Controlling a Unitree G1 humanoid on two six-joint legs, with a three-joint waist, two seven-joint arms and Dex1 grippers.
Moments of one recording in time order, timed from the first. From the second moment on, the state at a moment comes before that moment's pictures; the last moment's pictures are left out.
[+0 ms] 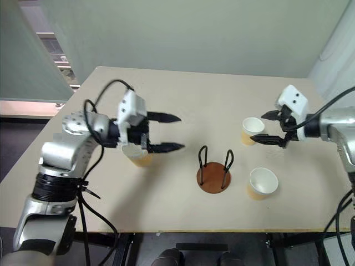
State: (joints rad) left arm -0.76 0.70 0.01 -0.09 -0.43 0.54 -1.18; right arm -0.82 -1.00 0.18 0.13 0.31 0.54 1.13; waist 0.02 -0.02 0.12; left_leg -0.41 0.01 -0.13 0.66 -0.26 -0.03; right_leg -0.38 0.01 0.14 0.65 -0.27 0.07
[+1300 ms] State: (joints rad) left arm -0.54 0.80 0.11 -0.24 -0.60 0.60 -1.12; right arm -1.10 -0.81 0.27 0.61 -0.06 0.15 1.44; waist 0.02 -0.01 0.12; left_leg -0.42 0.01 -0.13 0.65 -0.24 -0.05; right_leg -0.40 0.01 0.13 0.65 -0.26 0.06
